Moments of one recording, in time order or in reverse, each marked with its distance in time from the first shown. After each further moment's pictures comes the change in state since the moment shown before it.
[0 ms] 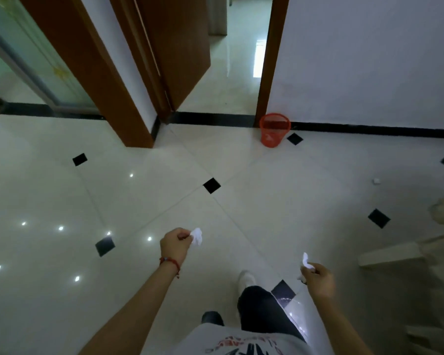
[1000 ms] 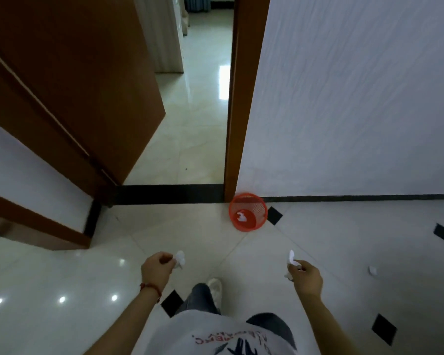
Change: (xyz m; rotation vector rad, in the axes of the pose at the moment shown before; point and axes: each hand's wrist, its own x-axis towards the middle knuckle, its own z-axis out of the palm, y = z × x) left_hand 0.526 0.376 0.149 0.018 -0.115 -0.015; right_hand 0.537 -0.410 0.034 0.050 0.111 0.075
